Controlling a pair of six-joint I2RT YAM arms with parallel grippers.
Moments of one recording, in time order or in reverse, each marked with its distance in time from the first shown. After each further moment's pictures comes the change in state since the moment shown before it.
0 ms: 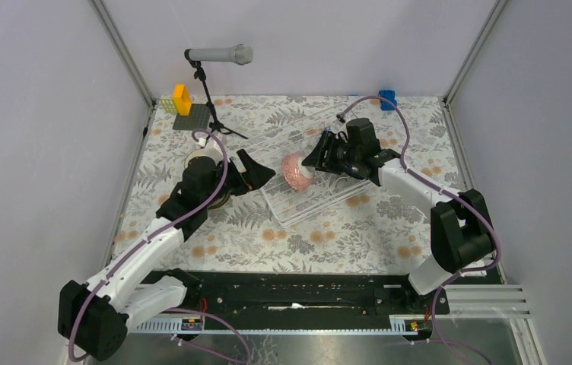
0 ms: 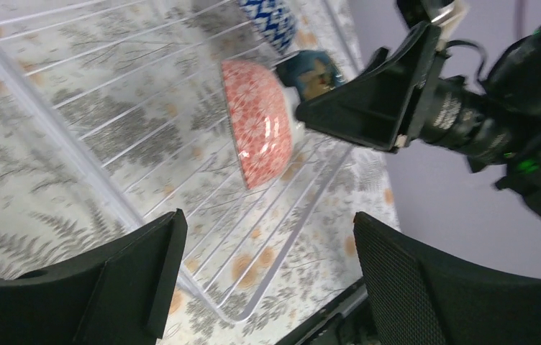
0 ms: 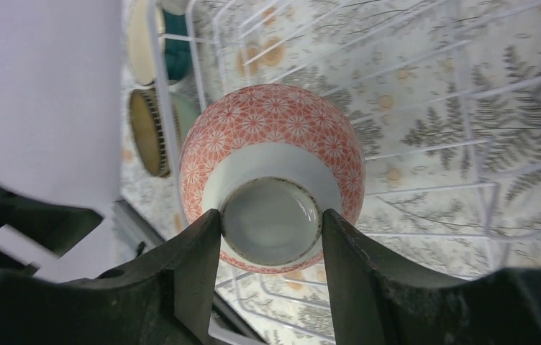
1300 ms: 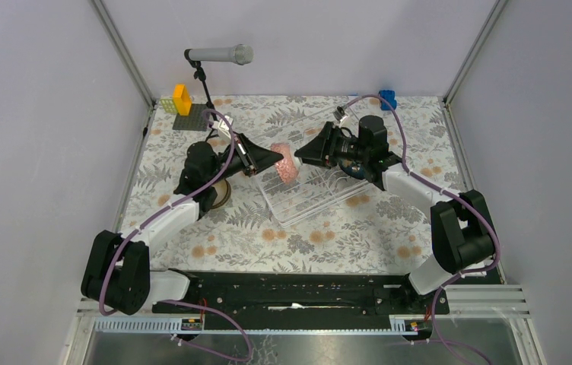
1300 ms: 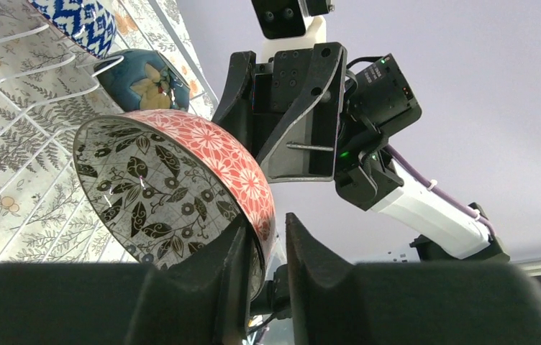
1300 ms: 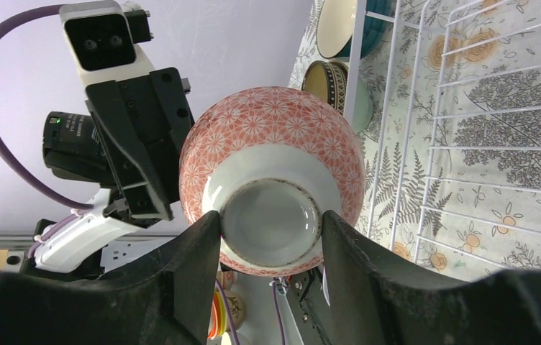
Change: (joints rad) left arm 0.138 0.332 0.003 0.678 0.523 -0.385; right arm -0.063 -0.015 -0.108 0.480 -0.443 0.323
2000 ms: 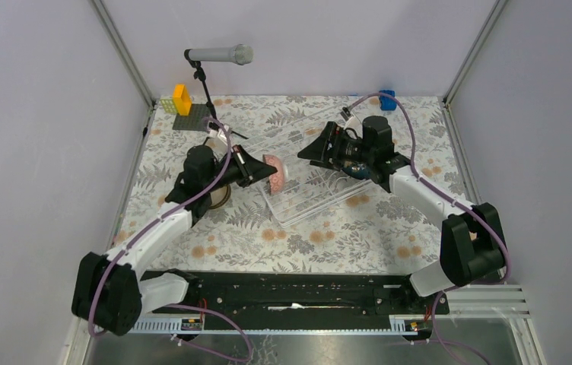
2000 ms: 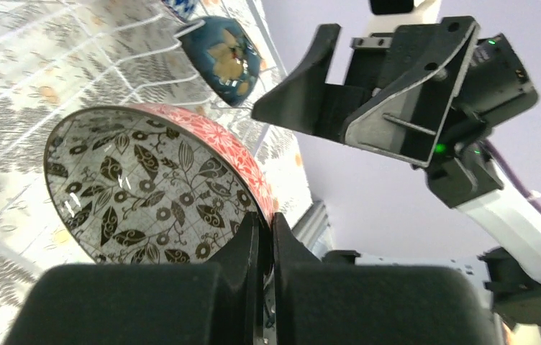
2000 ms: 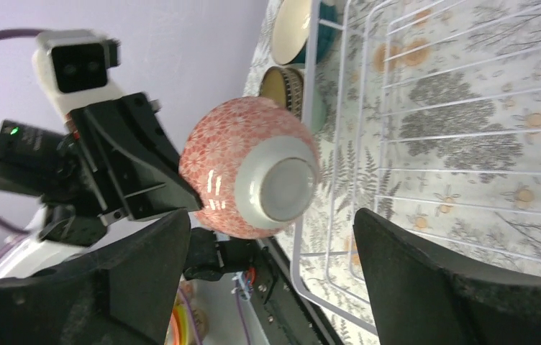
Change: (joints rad) left arm -0.013 -0.098 0.000 -0.305 -0.075 0.156; right arm -0.002 -0.079 0.002 -0.164 0.092 -0.132
